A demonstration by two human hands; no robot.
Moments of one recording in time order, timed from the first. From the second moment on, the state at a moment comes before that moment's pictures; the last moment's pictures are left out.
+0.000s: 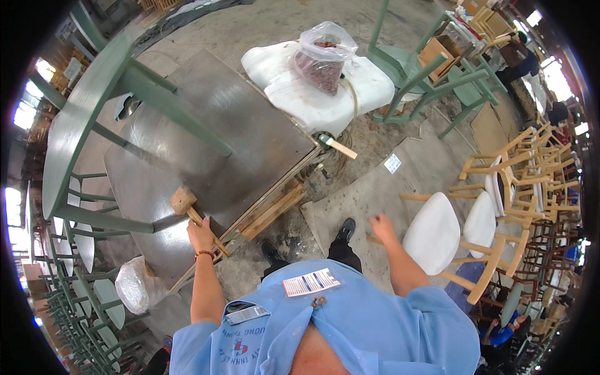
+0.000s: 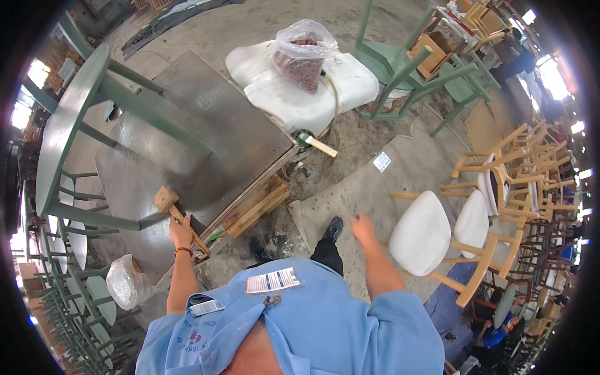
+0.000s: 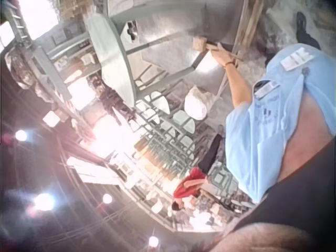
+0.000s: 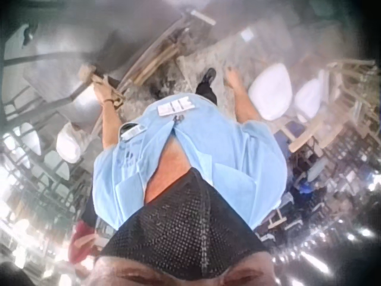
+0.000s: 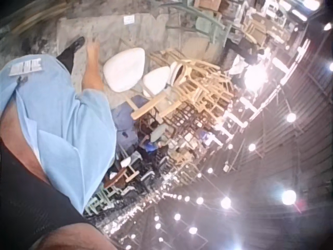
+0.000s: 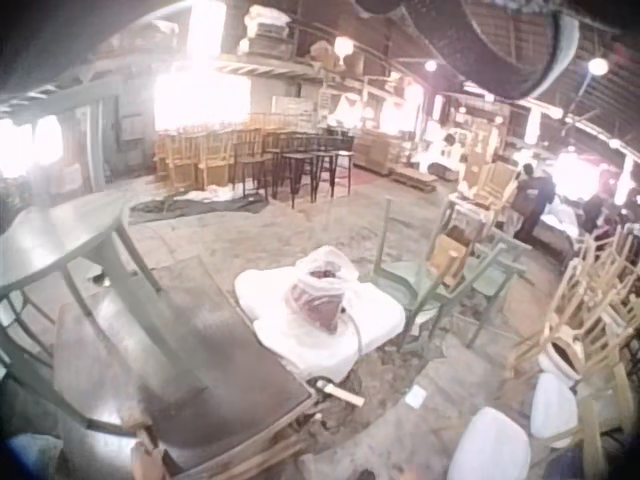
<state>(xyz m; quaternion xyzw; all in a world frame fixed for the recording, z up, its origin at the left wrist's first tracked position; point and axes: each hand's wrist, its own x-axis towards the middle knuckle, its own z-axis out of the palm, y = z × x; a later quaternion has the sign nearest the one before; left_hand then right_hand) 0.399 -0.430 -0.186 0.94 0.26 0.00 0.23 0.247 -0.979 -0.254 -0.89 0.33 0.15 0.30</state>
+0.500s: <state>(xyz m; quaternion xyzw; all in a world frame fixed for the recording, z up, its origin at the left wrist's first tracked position) 0.258 -0.651 -0.142 0.93 0.34 -0.02 0.16 0.539 -0.991 -0.254 -0.93 -0.03 0.23 0.30</state>
